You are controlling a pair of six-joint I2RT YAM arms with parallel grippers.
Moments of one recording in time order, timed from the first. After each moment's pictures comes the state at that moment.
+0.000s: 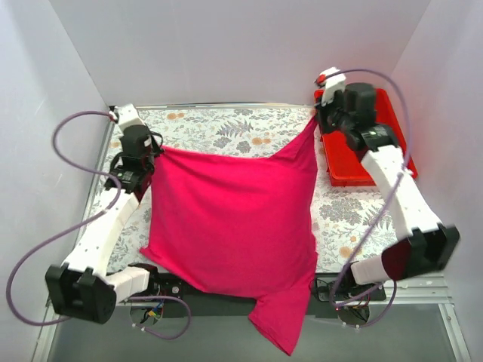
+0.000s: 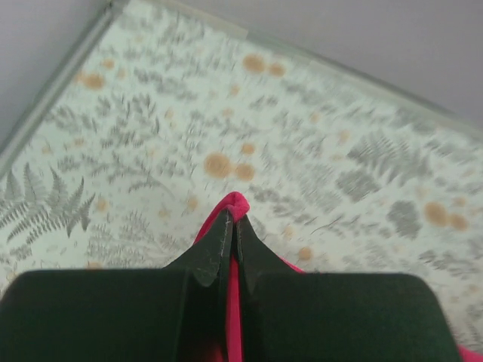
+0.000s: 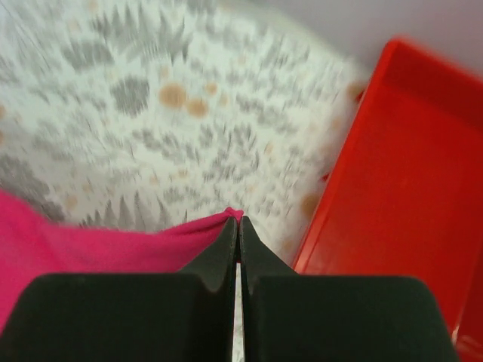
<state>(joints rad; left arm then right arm) -0.20 1.11 1.07 -0.24 -0.43 -0.36 0.26 1.38 1.51 -0.50 -0.16 -0.21</state>
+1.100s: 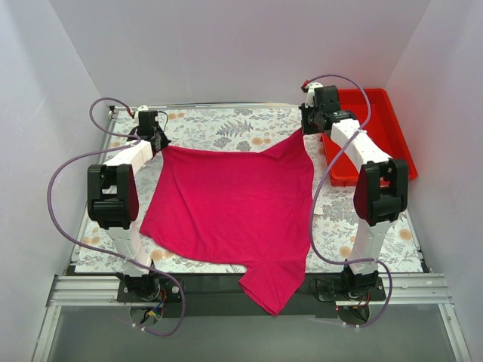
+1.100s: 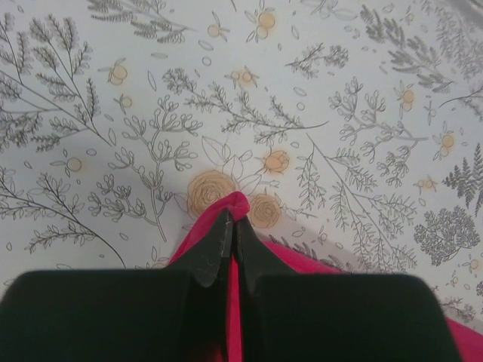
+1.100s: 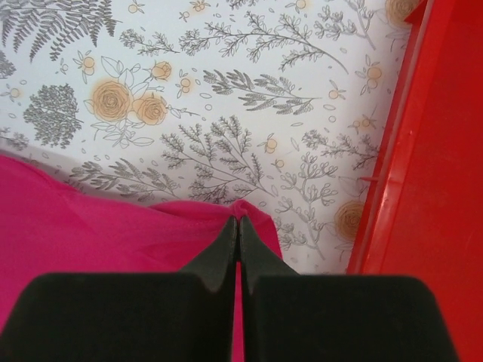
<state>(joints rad) -0.02 1.90 1.34 -0.11 -0.20 -0.47 0.23 1.93 1.65 -0.42 -0.08 -0.03</state>
